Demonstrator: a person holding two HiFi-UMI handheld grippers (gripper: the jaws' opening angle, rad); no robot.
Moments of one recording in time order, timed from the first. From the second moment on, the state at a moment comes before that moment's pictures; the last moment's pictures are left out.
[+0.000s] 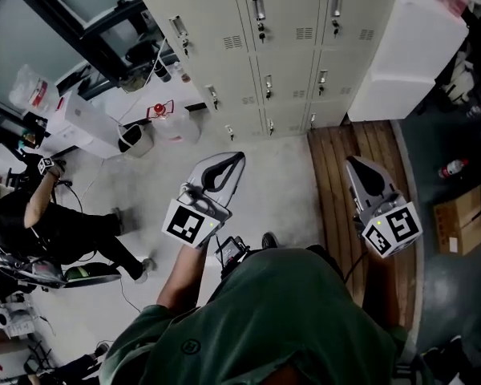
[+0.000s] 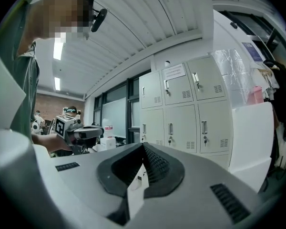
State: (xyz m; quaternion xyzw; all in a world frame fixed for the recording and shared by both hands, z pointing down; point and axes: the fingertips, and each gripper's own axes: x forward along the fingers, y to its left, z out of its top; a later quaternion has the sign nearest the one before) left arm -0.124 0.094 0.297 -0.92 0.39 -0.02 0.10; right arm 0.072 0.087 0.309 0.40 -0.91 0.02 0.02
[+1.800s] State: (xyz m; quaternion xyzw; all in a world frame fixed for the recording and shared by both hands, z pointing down) left arm -0.112 -0.192 0.294 -0.89 0.45 -0.02 0.10; right arm 0.048 -0.226 0.314 0.31 -0.95 0.04 0.02
